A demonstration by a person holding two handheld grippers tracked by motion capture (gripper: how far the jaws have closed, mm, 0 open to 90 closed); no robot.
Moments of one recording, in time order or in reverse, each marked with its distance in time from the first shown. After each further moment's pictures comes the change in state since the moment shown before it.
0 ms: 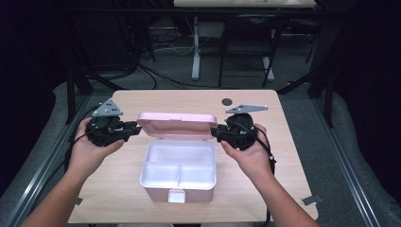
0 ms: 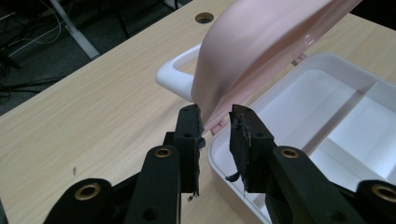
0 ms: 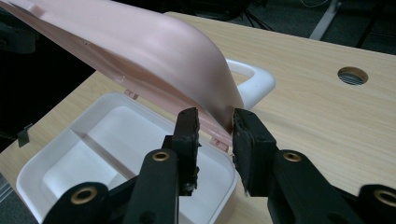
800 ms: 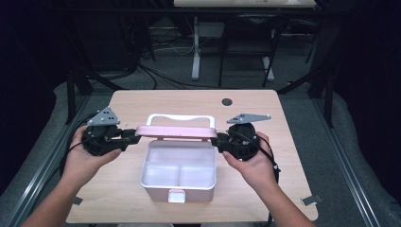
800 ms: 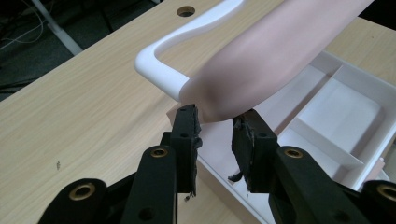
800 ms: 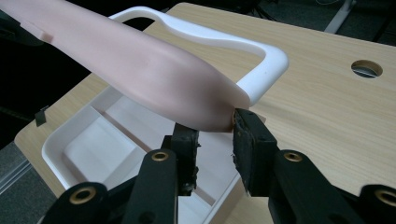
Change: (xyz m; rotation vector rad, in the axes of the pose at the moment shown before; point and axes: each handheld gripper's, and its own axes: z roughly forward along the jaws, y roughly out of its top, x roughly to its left) left arm -0.016 -0.009 -0.012 0.016 -0.049 0.031; right arm 0.010 -0.017 -0.015 0.020 0.039 -0.032
